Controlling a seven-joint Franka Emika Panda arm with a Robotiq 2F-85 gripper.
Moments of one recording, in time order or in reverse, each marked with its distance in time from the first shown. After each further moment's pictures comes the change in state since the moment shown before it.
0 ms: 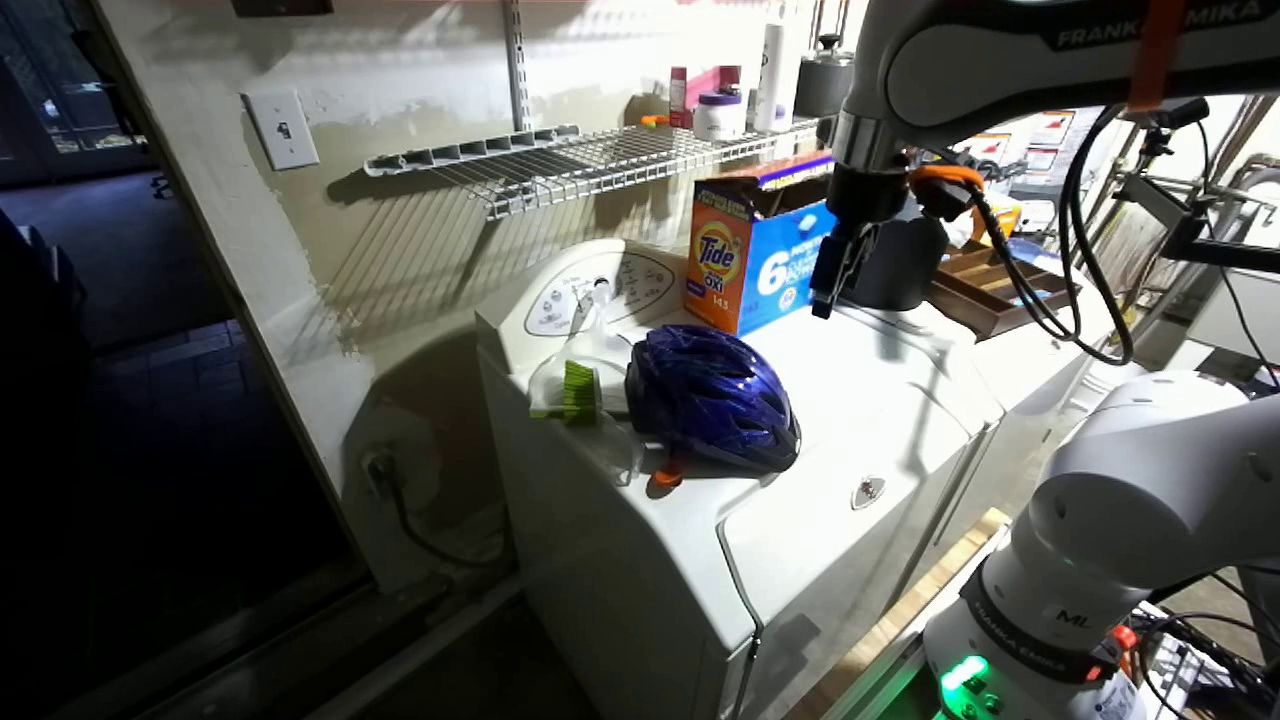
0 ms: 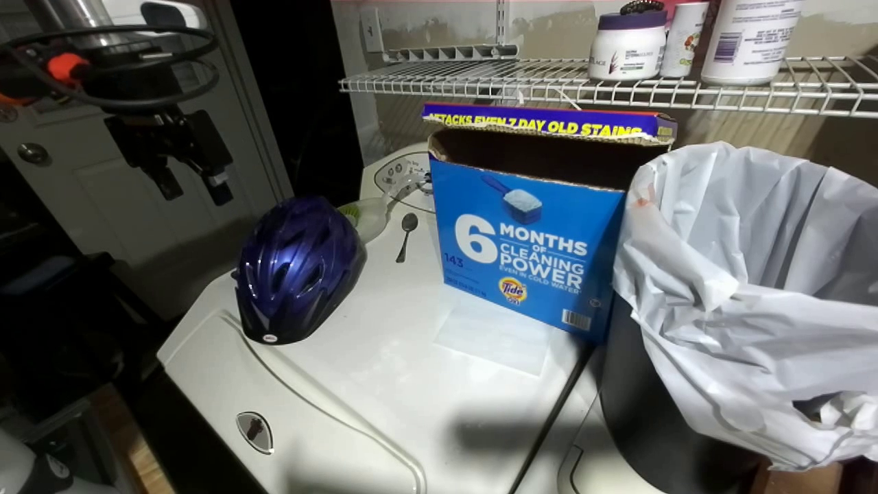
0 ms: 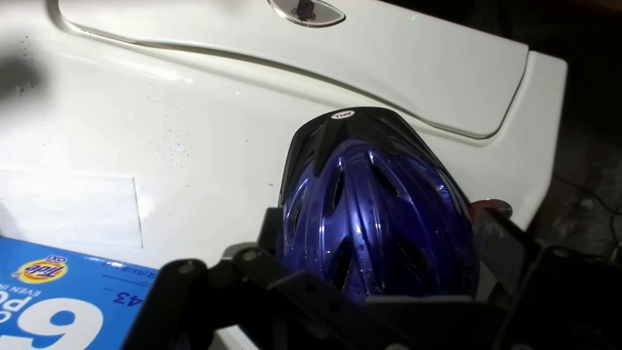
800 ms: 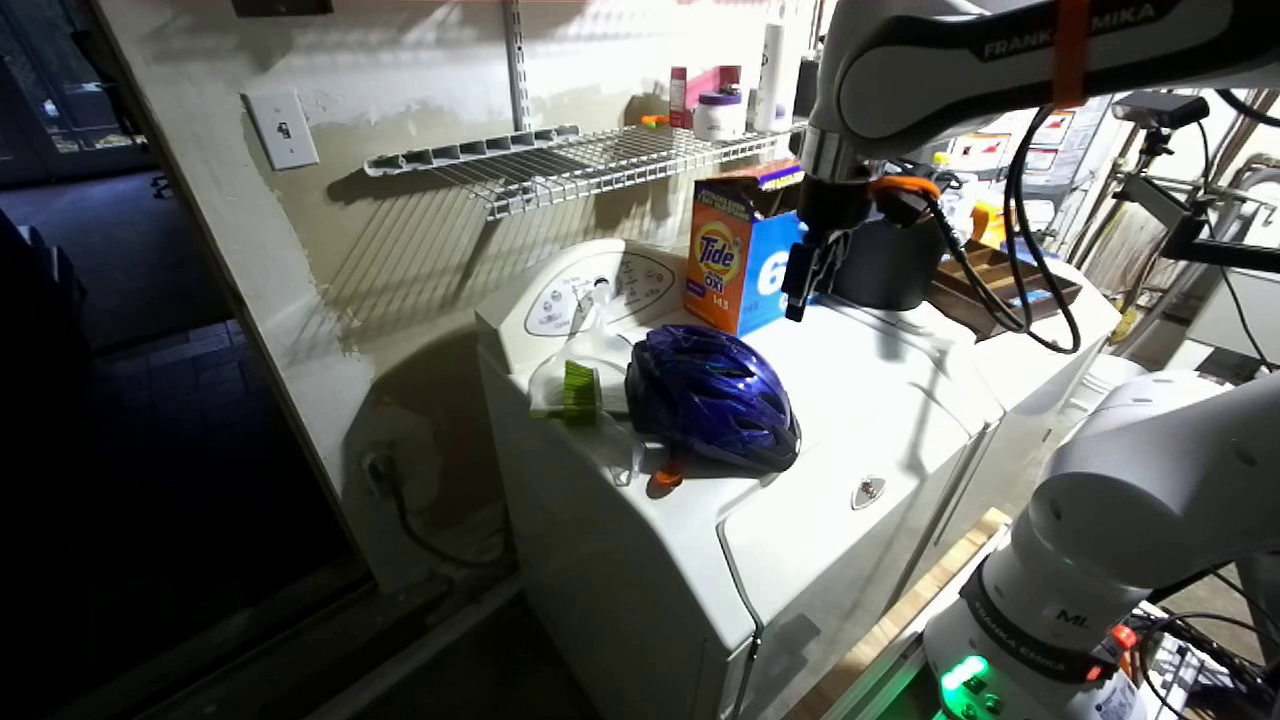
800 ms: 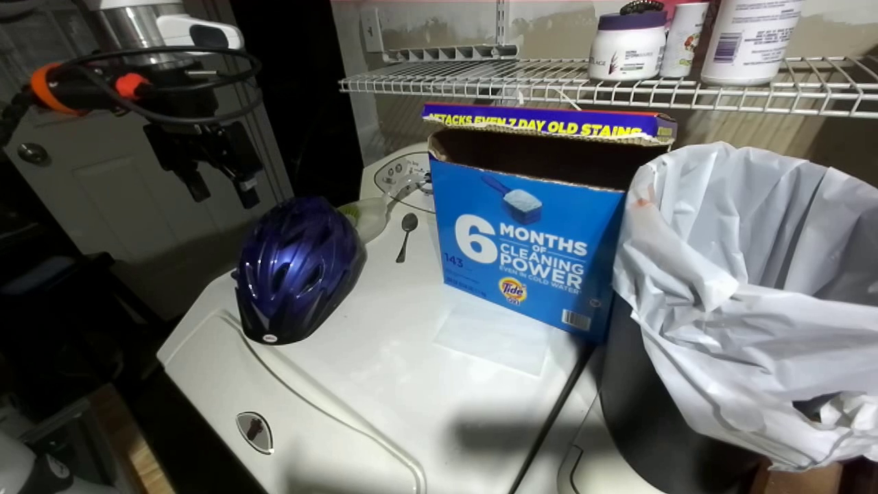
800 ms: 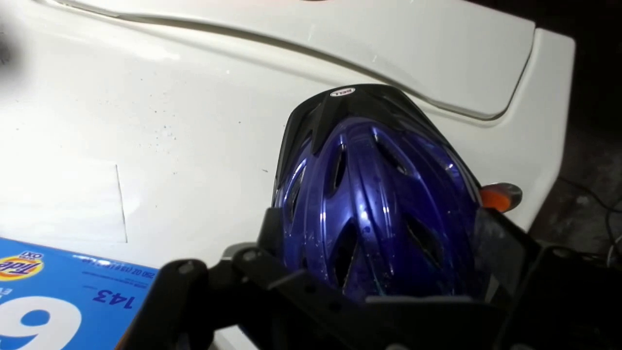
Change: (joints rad) arm -0.001 0.129 0.001 0.037 0.021 0.070 -0.002
